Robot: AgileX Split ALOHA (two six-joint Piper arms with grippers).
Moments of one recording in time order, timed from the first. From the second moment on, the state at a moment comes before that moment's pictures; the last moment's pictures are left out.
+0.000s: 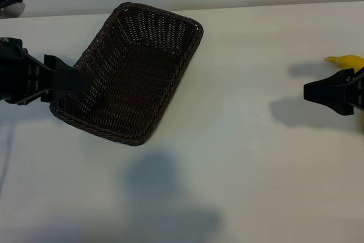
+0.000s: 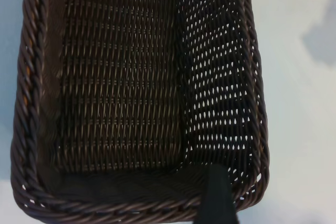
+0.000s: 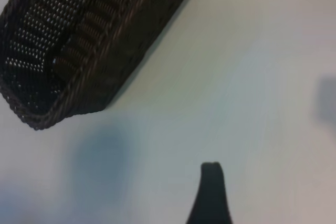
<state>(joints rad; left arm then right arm) -0.03 1.21 -0.84 -0.73 0.74 0.59 0.01 1.14 -0.66 0.94 0.73 -0.75</state>
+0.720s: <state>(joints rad) -0.03 1.21 -0.84 -0.71 0.74 0.59 0.01 1.14 -0.66 0.94 0.73 -0.75</state>
